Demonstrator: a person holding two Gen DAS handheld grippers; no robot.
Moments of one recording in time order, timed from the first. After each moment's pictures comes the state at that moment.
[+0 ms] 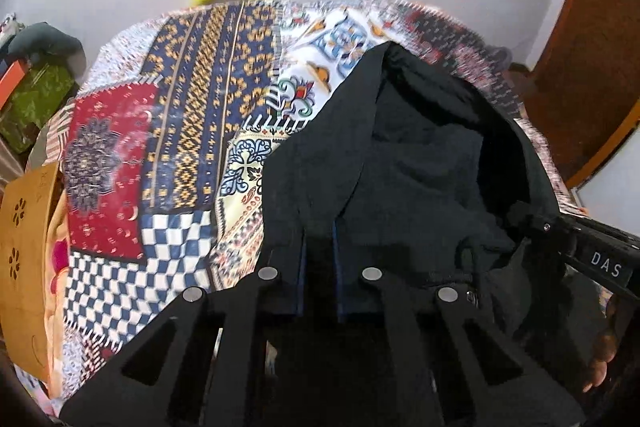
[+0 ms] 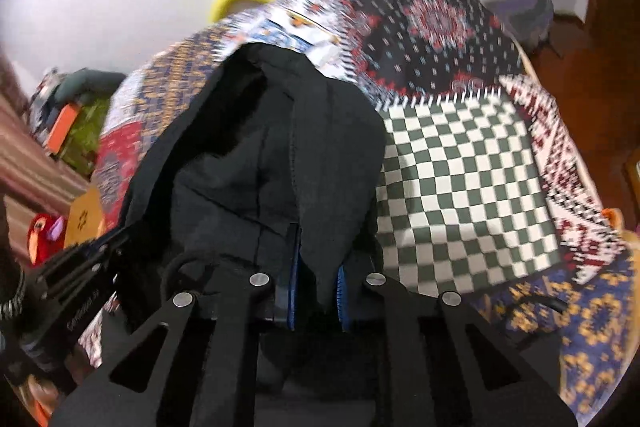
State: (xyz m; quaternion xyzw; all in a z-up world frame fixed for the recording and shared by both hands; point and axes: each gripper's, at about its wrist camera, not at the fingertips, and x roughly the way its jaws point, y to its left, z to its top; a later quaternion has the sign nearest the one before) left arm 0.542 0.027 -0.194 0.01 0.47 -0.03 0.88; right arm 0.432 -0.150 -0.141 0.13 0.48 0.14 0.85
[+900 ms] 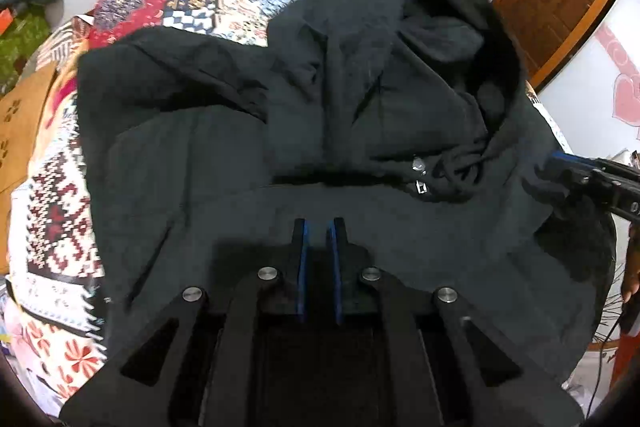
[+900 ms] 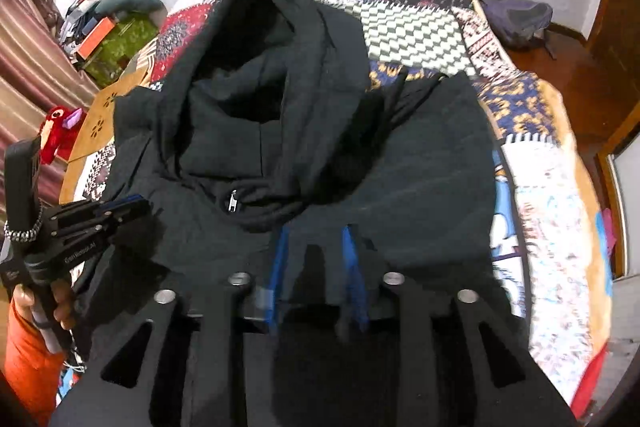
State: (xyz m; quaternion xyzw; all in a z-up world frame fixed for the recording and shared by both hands) left arm 0.289 0.043 -0.216 -0.02 0.53 -0.11 0.84; right arm 0.222 -0.175 -0.133 0.04 0.51 0.16 0.84
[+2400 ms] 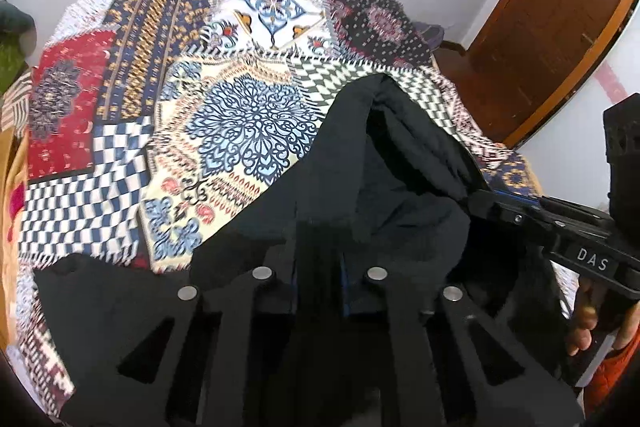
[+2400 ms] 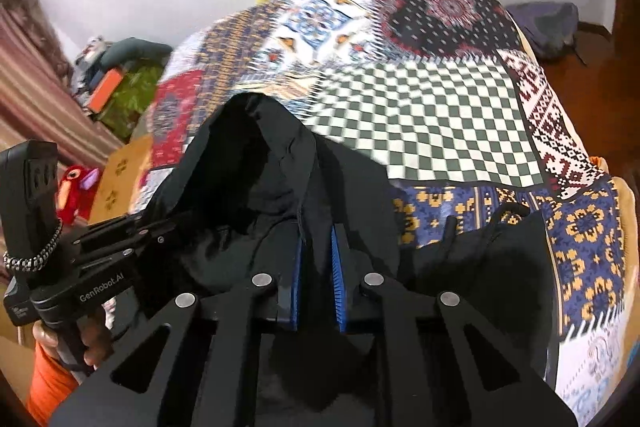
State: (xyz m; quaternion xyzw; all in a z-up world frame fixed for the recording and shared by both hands) left arm 0.442 0.008 -0.197 -0.04 0.49 -0.15 0.86; right arm 0.347 -0.157 -0.141 0.11 0.48 0.20 0.85
